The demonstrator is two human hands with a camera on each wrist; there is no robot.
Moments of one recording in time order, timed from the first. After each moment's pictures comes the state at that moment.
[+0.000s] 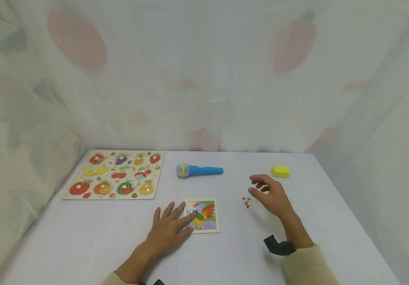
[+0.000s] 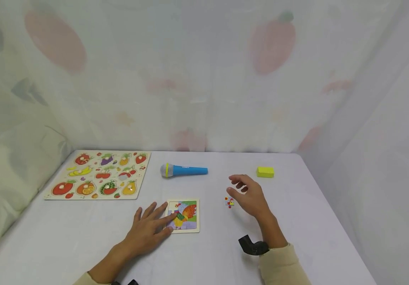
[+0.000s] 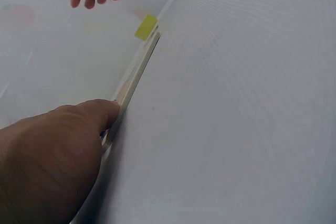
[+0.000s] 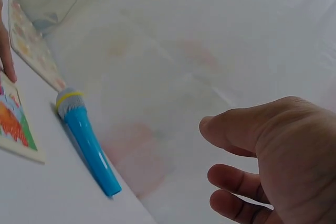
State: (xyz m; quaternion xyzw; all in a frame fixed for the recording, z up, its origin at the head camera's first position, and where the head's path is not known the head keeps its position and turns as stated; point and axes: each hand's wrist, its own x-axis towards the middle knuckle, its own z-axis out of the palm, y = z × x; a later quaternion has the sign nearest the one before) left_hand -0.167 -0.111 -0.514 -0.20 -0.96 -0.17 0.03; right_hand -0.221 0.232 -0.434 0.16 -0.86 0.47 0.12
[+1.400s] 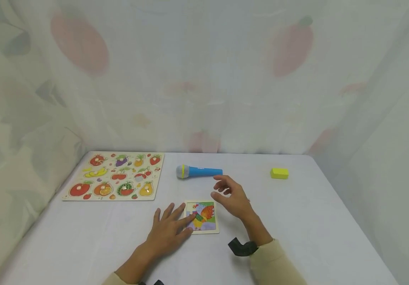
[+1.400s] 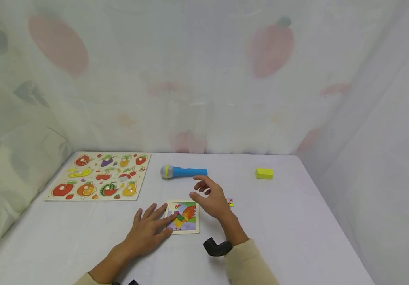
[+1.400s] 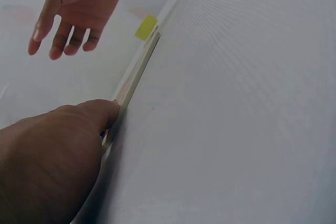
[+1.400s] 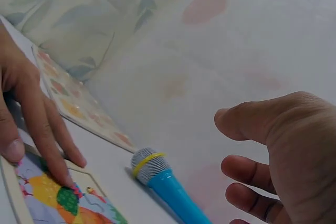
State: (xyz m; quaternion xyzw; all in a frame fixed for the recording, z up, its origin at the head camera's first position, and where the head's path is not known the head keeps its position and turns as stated) left_hand -0.166 -0.110 -0.512 -0.20 -0.97 -0.16 0.03; right_hand -0.229 0.136 -0.452 0.21 -0.81 0.54 0.08
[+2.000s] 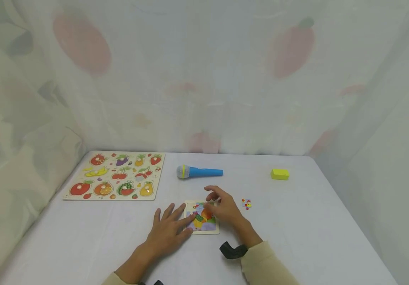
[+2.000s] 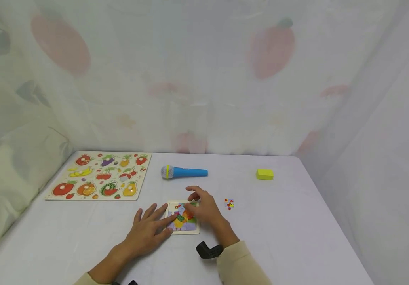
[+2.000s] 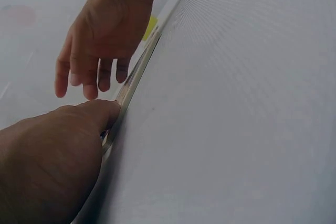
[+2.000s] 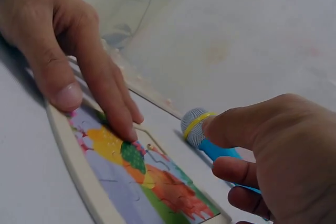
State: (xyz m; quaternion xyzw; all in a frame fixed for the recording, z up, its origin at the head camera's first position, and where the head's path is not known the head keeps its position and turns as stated) left_hand -0.167 -0.110 -0.512 -0.20 -0.97 -0.17 0.04; right_hand -0.236 0.117 -0.494 0.19 -0.86 0.48 0.00
